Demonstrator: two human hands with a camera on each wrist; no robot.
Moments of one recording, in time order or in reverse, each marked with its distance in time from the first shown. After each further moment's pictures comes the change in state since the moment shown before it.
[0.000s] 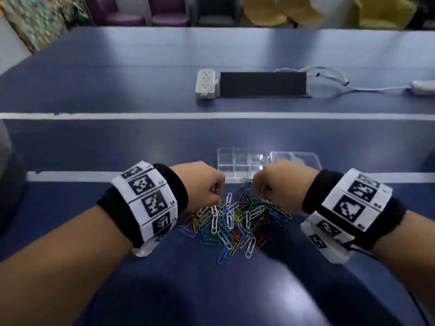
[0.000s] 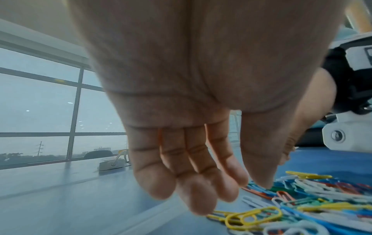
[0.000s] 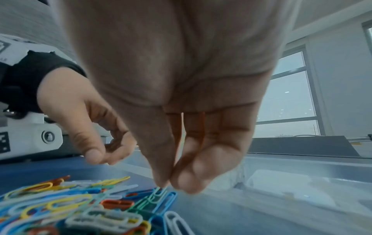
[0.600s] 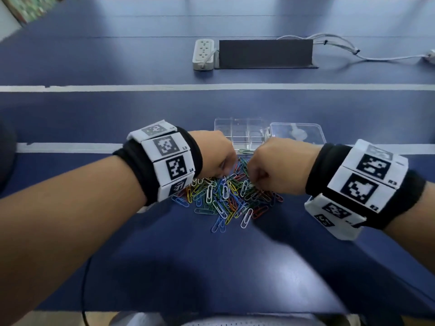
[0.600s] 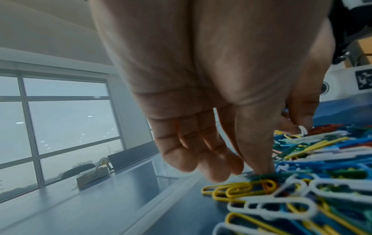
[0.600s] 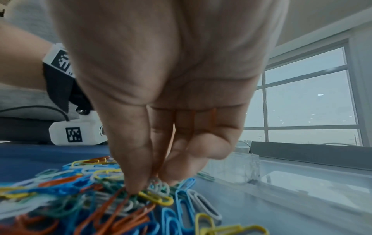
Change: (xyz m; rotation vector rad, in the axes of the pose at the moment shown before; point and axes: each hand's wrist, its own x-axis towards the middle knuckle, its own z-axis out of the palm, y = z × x) left_hand 0.024 0.020 0.006 0.190 -0.065 0.094; right_hand -0.010 -0.008 0.013 -0.042 -0.076 -0.107
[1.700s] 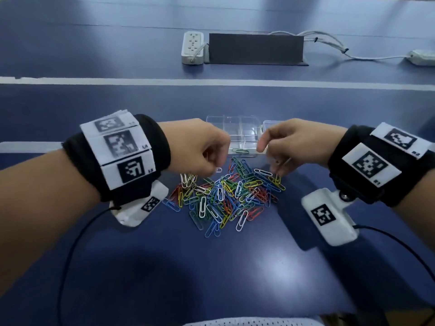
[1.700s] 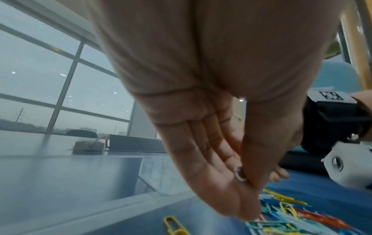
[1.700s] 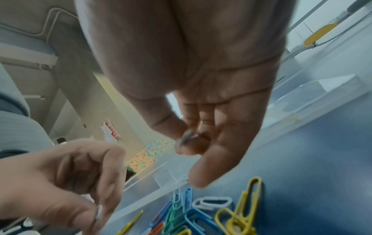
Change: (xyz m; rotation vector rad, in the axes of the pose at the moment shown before) left_hand -0.022 -0.015 -0.009 -0.396 0.109 0.038; right_hand 0.001 0.040 -0.006 0.933 0.030 0.384
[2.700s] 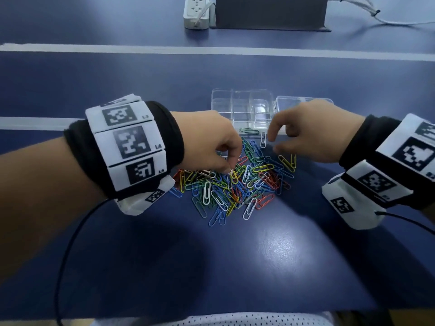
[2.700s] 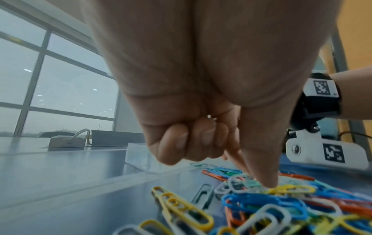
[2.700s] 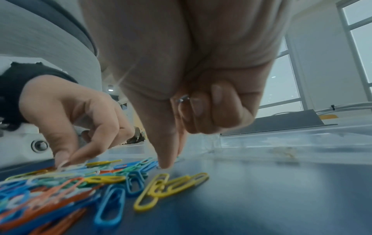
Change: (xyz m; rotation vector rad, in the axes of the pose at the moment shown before) left_hand 0.010 0.002 0.020 0.168 -0.101 0.037; right_hand 0.005 0.005 0.011 -0.714 0.205 -0.218
